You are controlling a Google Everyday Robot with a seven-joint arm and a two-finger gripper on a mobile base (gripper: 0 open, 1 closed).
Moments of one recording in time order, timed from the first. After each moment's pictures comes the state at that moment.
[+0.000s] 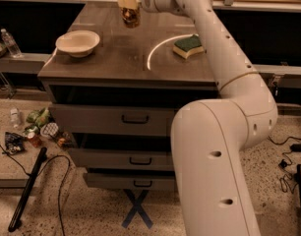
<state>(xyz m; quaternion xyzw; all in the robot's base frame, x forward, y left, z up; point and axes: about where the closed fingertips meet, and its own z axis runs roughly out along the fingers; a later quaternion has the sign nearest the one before) 0.912 0.056 0.972 -0.31 0.71 0.27 0.57</state>
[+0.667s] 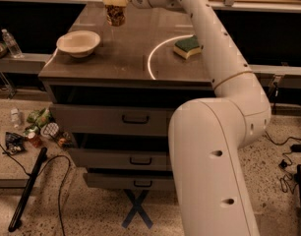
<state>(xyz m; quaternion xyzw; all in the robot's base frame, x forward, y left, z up) 0.875 0.098 0.995 -0.38 0.66 0.31 0.56</state>
